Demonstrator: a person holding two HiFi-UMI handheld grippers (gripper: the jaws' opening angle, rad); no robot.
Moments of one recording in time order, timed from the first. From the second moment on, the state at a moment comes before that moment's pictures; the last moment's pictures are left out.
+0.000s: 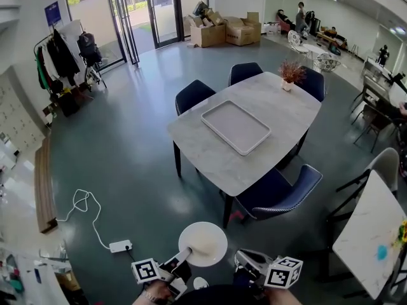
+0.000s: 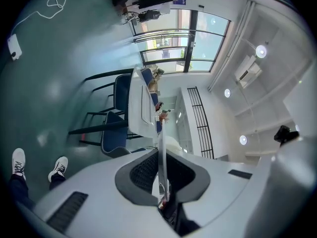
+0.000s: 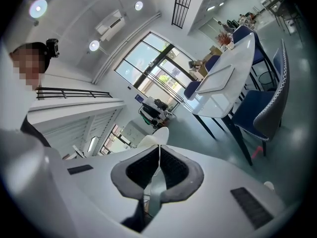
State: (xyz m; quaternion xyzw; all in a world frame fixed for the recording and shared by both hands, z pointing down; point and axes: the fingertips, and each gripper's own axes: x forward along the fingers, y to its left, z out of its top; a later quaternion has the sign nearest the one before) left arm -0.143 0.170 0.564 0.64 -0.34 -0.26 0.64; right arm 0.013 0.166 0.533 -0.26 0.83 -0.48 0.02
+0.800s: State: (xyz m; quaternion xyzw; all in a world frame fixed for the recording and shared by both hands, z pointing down) left arm -0.039 0.052 0.547 0.62 -0.40 -0.30 0.60; right arm 0.114 0.018 0.523 -0.18 0.85 -0.49 0.01
